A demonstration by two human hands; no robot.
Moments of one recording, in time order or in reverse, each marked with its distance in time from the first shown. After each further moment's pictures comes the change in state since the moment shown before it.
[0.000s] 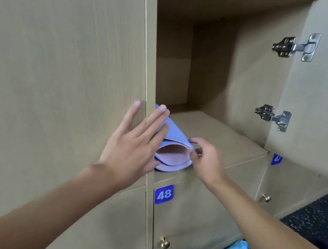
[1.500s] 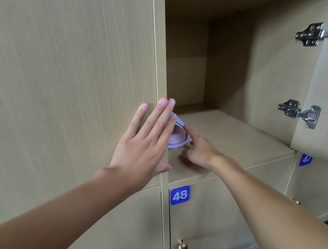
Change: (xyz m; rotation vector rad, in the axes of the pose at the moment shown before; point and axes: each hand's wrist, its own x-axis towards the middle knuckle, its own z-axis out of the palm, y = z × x) left_hand -0.002 0.008 0.002 0.184 -0.073 -0.155; right_hand 0.050 -0.009 0.036 -0.078 -0.432 0.091
